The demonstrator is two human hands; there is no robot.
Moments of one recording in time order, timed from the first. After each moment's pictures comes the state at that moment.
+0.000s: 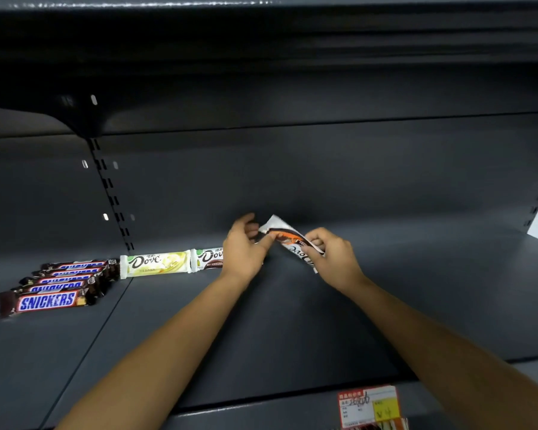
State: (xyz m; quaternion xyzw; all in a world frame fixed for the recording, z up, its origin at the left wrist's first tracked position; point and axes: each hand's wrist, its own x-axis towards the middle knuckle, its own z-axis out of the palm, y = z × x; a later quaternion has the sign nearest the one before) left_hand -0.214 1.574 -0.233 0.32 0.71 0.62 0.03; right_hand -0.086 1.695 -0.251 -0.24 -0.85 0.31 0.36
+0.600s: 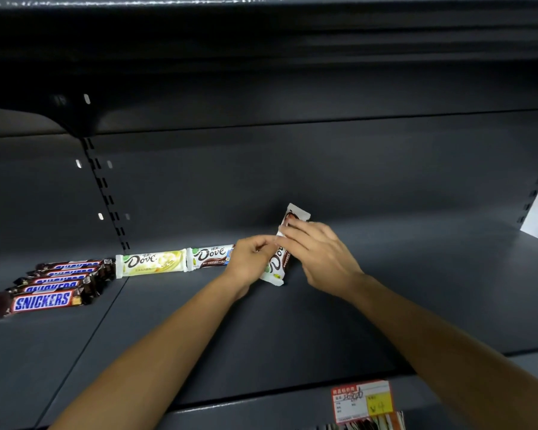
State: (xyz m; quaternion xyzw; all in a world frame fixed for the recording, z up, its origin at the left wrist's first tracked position) left_hand -0.199 1.570 -0.242 0.36 0.66 0.62 0.21; right_hand -0.078 1.692 -0.245 0.01 -0.92 -0.15 0.37
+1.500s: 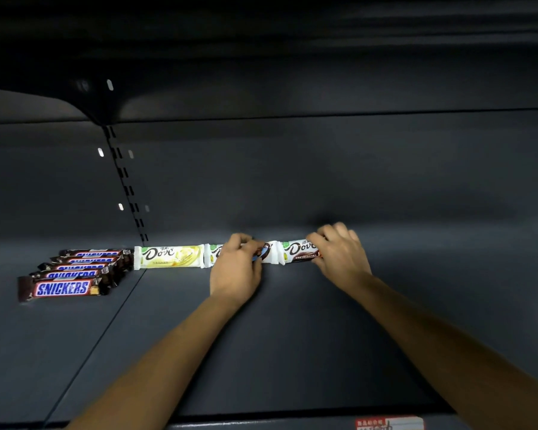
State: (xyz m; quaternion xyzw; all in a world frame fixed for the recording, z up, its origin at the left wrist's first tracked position) left_hand -0.242 1.539 -0.270 0.41 0.84 0.33 -0.14; right_hand -0.122 1.710 -0.261 -0.19 -0.94 -0.09 0.26
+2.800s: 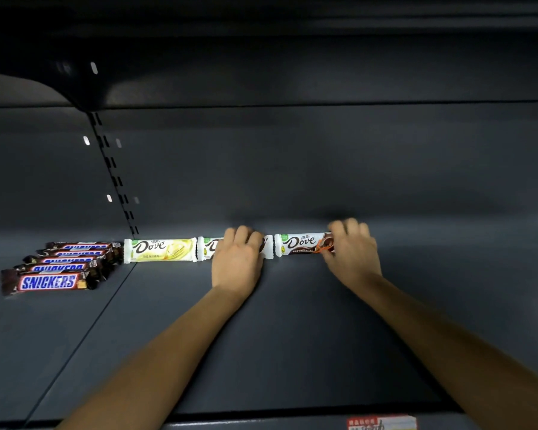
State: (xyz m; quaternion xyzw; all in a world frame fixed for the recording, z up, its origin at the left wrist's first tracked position) left_hand -0.246 1.562 -0.284 0.42 0.84 0.21 -0.27; right_hand -0.107 1.726 -0.272 -0.31 -0.90 -0.06 0.29
